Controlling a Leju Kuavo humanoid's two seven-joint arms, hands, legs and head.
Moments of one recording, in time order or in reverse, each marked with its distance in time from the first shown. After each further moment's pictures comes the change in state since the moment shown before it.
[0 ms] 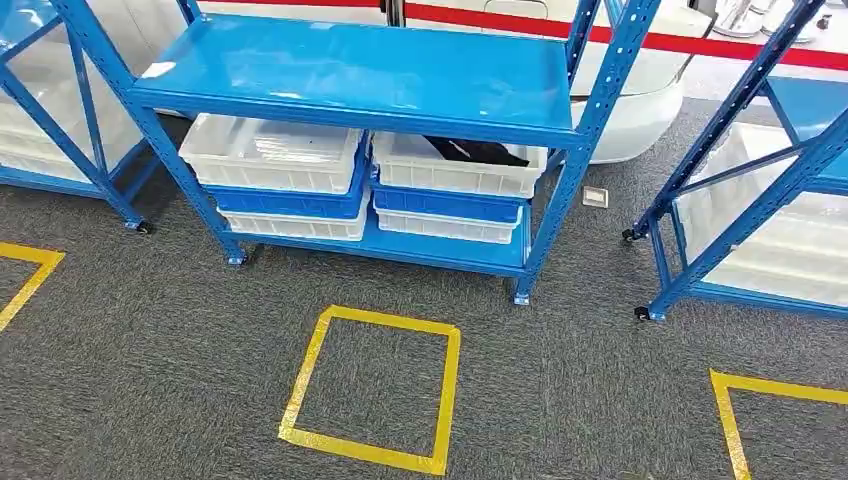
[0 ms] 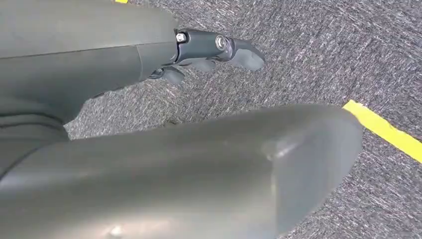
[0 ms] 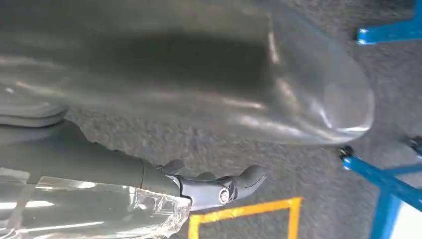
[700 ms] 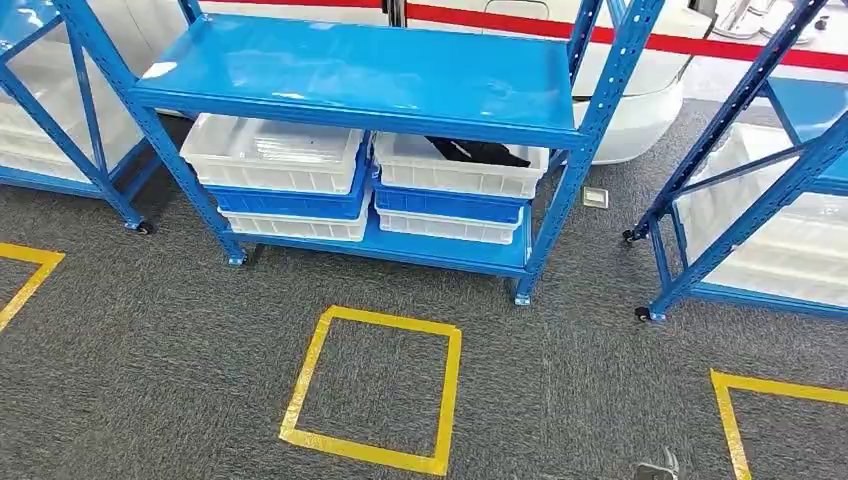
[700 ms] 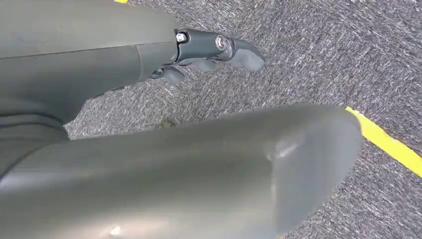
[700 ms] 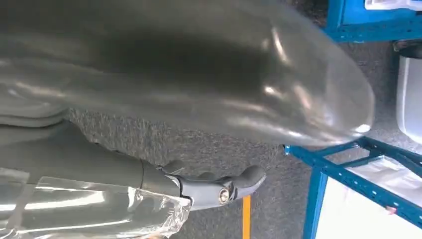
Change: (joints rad) left arm -0.002 -0.001 0.014 0.000 0.032 0.004 -0.006; right arm 0.079 0.061 0.005 -0.322 -0.013 0.094 -0.001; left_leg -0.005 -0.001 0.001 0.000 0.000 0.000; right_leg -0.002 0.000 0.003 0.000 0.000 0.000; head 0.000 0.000
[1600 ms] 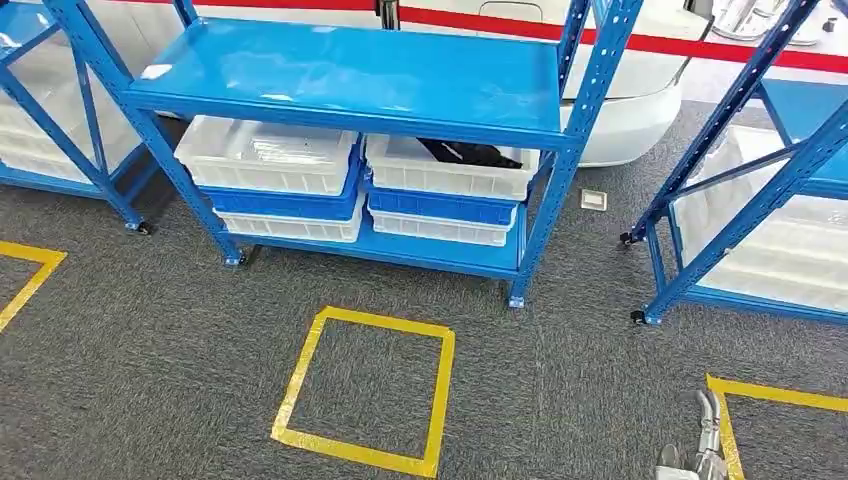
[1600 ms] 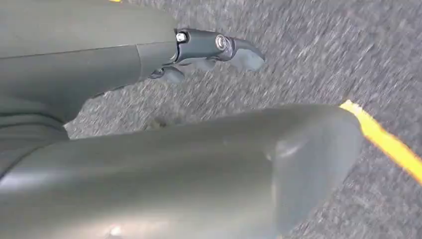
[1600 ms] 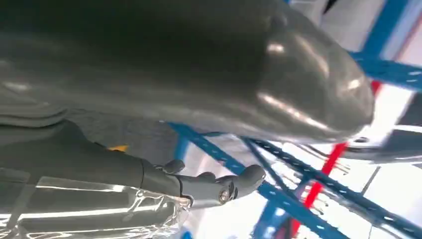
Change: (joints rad) left arm -0.006 -0.018 0.015 0.000 0.046 0.004 -0.027; right arm 0.258 0.044 0.257 -0.709 0.034 0.010 0.024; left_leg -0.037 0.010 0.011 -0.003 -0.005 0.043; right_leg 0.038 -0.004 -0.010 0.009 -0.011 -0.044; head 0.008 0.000
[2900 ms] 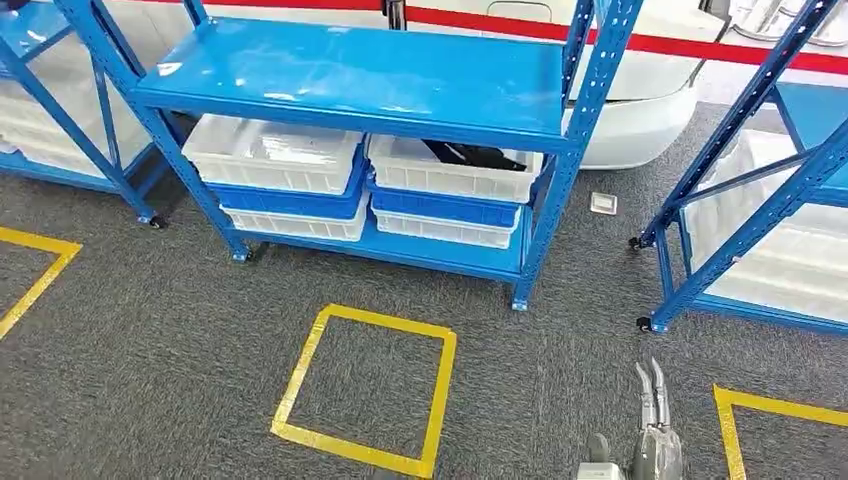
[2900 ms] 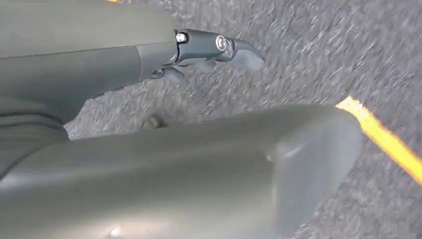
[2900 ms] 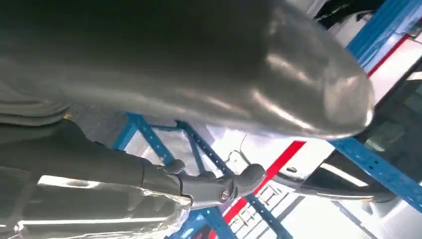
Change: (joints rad) left arm -0.002 0.012 -0.004 -0.002 0.018 -0.031 0.014; right arm 0.092 -0.097 0.316 -0.187 0.266 -0.199 0.138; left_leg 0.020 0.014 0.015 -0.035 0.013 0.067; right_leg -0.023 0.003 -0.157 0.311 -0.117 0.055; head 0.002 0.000
